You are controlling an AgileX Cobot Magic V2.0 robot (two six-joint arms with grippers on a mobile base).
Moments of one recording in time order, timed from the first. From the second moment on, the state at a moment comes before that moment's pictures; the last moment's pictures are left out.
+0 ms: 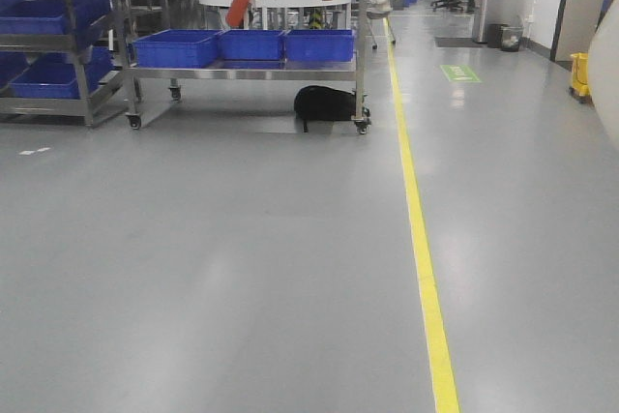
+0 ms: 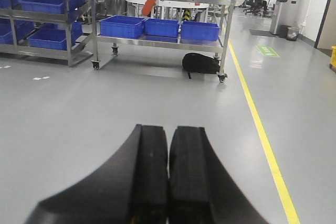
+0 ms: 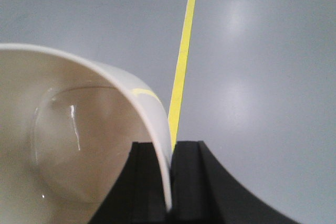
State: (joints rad) left arm -0.05 -0.01 0.01 -0.12 0.08 0.04; right arm 0.05 0.58 -0.61 -0.03 0.58 0.06
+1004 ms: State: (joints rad) left arm -0.05 -0.01 0.01 -0.12 0.08 0.04; right arm 0.05 0.58 -0.61 -0.03 0.58 0.06
